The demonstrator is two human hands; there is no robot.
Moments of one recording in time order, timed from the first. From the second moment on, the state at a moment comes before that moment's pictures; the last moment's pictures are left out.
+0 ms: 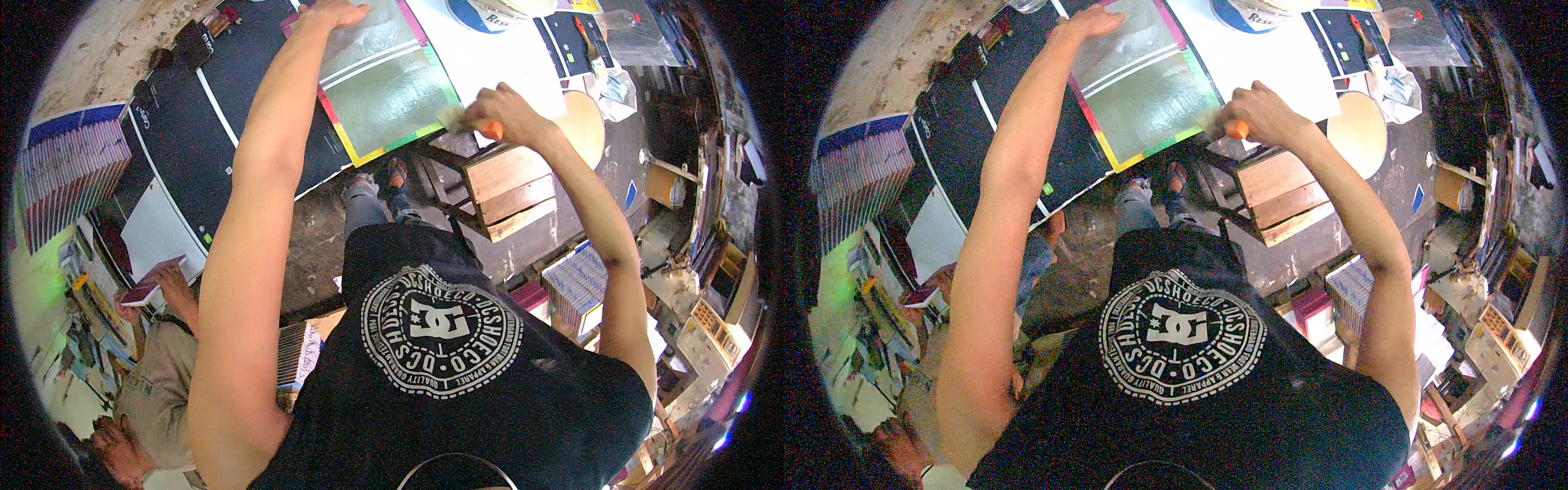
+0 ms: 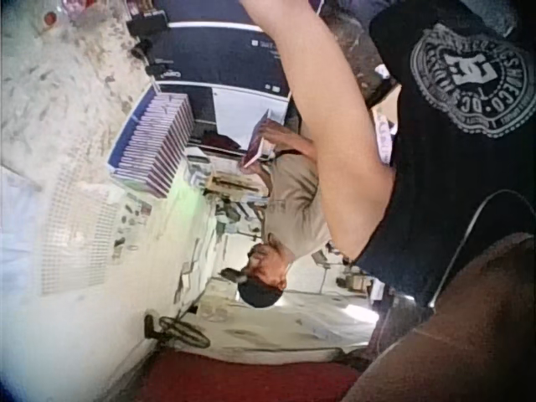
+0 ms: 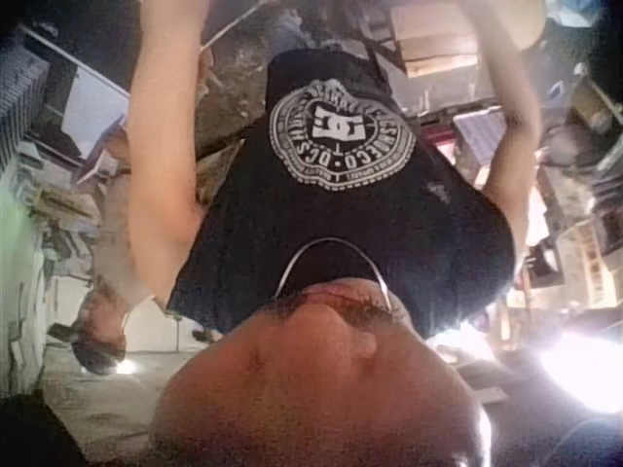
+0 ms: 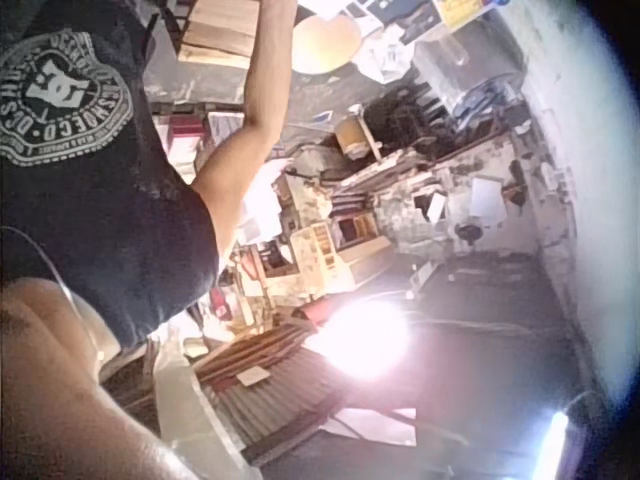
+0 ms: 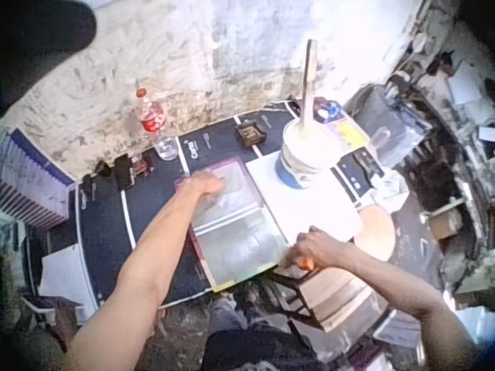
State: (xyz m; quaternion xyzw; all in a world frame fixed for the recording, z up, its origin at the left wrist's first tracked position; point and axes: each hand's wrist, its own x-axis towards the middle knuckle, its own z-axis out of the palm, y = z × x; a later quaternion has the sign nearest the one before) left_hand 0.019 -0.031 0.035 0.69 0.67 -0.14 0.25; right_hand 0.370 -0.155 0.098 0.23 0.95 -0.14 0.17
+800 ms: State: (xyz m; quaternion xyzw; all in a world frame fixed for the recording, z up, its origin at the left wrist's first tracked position) left_hand 0.068 -0.272 0.035 0.60 0.77 -0.01 0.22; right_hand 0.291 -0.096 0.013 0.60 0.72 -0.22 -0.27
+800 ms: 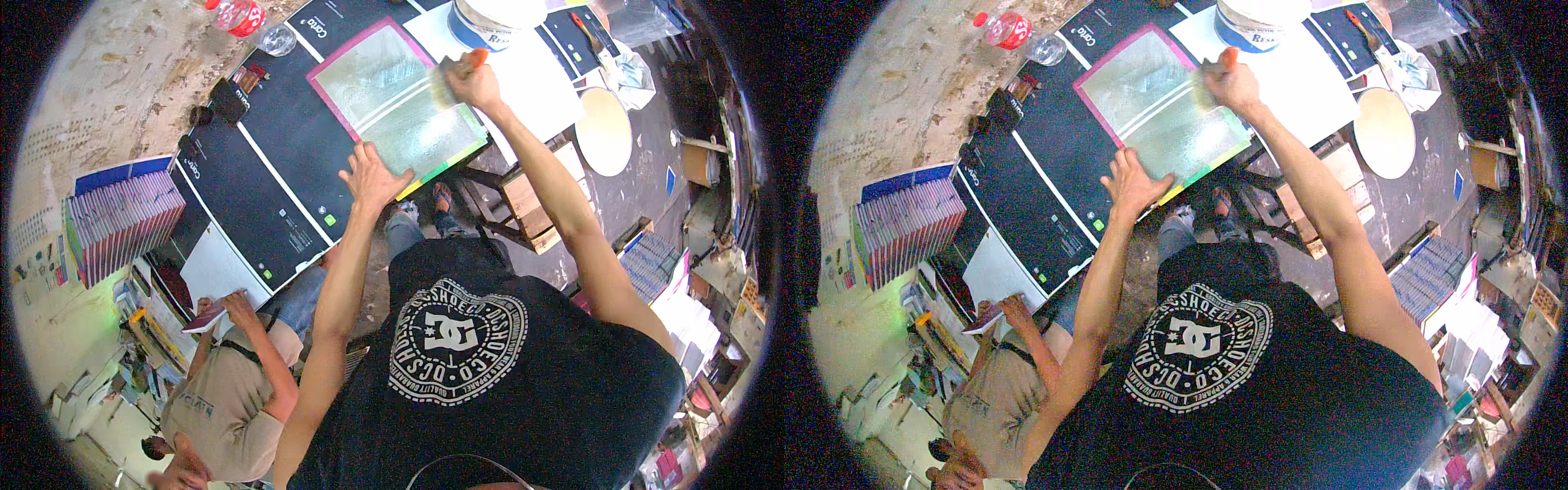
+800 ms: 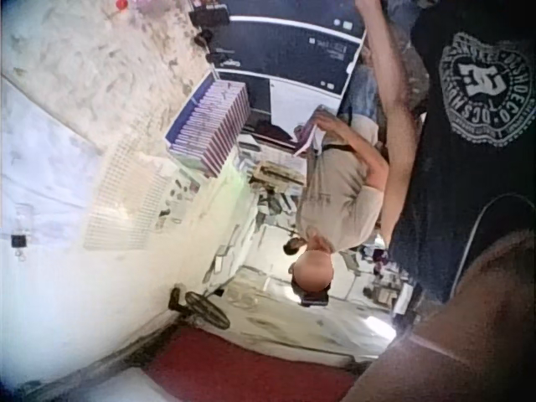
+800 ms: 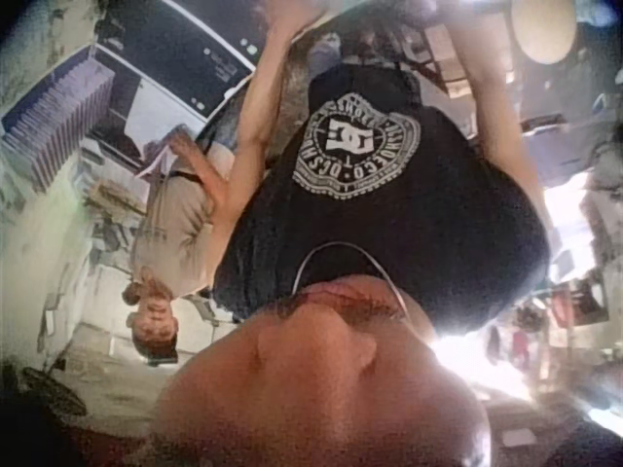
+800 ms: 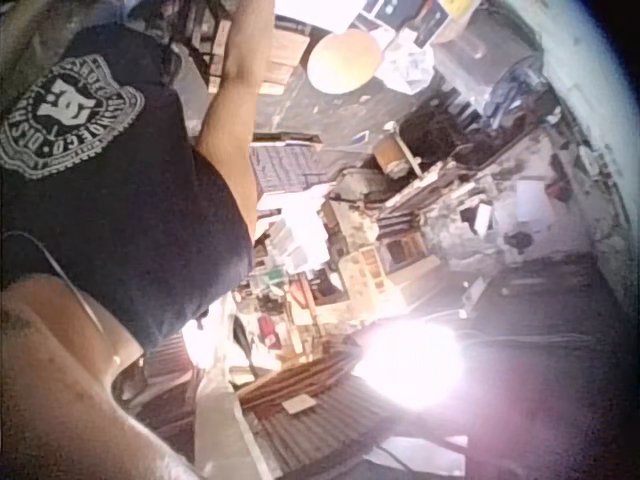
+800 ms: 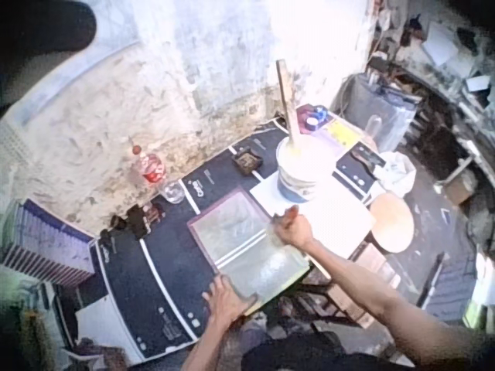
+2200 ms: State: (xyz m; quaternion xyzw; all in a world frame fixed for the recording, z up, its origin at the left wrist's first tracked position) left_hand 0.070 -0.260 0.040 0.59 0.76 -0.03 0.27; right_hand 0.244 0.011 0.026 0.57 0.79 -0.04 -0.22
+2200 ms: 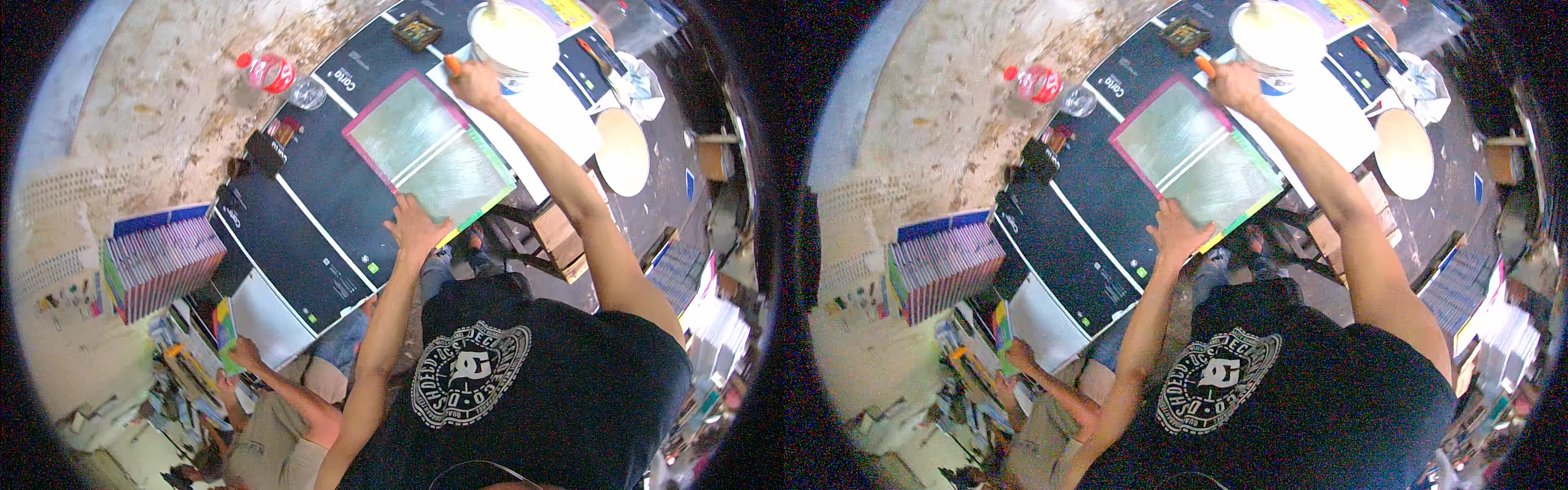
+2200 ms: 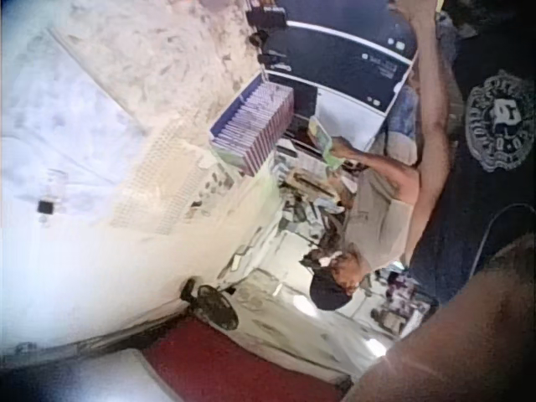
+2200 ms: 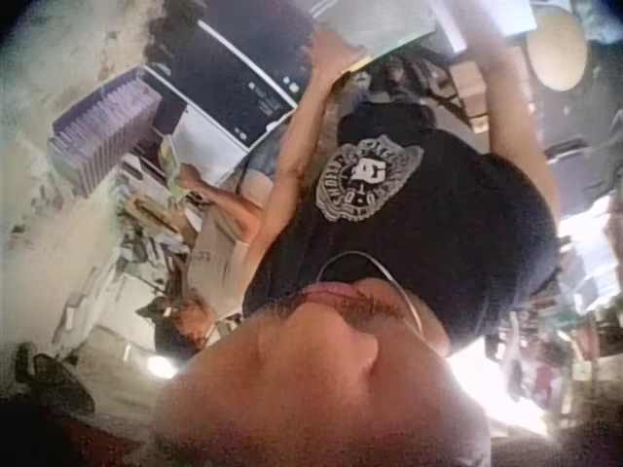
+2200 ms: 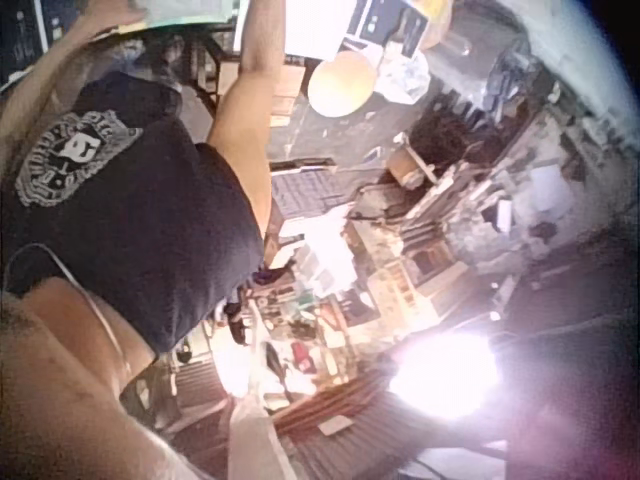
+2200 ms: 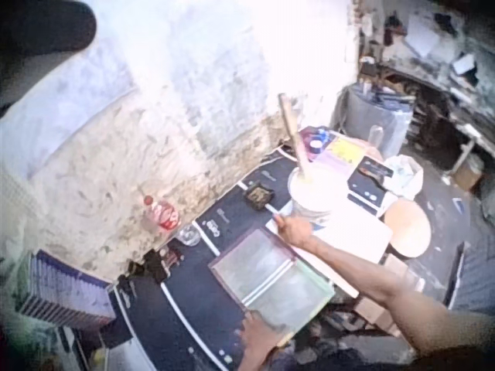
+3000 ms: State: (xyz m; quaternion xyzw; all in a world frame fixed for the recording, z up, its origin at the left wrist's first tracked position) left_hand 0.069 -0.249 0.040 0.60 0.75 -0.03 0.28; right_hand 0.203 0.090 0.050 0.59 0.79 -0.11 -0.12
